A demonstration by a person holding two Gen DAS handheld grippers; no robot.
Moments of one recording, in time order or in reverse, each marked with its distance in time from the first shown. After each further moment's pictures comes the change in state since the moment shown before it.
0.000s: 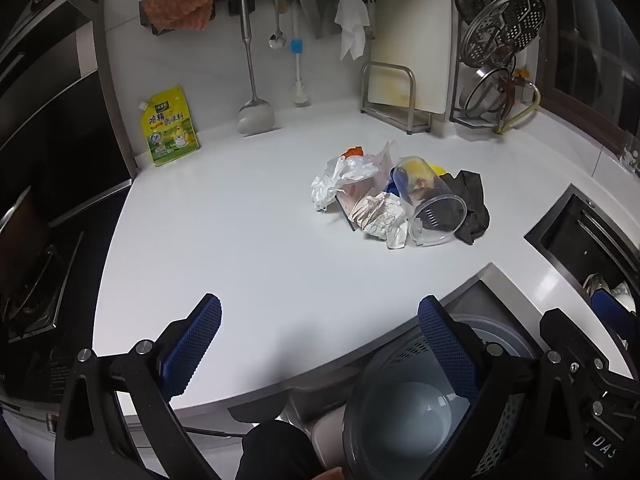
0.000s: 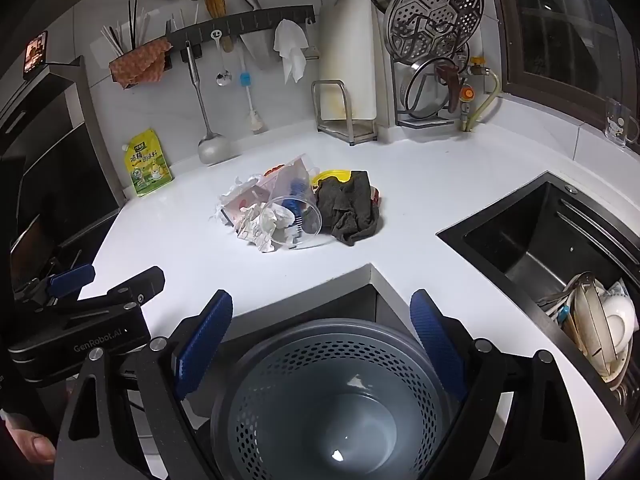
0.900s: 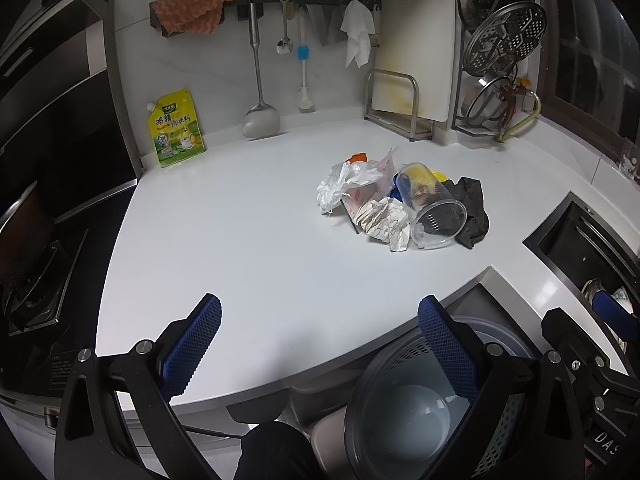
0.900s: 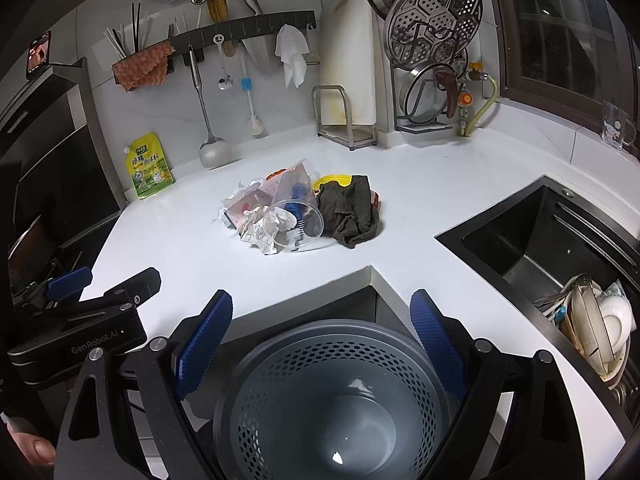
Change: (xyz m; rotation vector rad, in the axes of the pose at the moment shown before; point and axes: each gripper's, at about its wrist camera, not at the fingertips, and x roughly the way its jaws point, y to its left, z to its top) left arm -0.008 0.009 -0.002 -0.017 -0.019 0.000; right arm -0.008 0.003 -0.001 -0.002 -0.012 0.001
